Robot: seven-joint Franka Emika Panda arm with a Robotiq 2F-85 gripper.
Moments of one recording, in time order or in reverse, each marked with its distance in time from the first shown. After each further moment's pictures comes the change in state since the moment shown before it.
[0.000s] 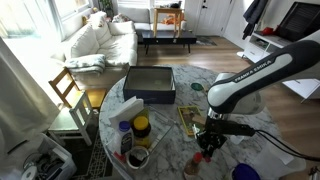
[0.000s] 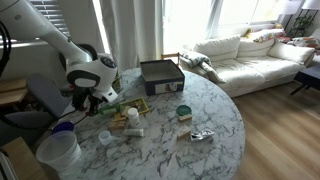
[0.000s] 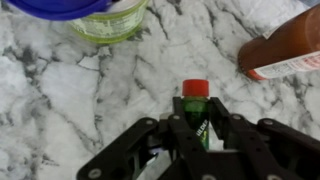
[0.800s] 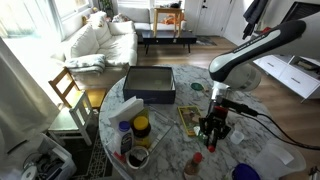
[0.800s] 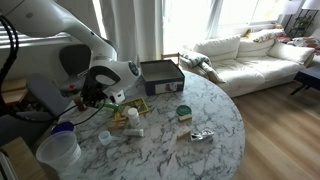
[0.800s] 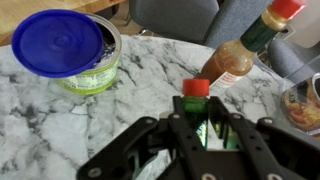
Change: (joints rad) arm -0.100 0.061 -0.080 0.198 0.123 -0.497 -0.001
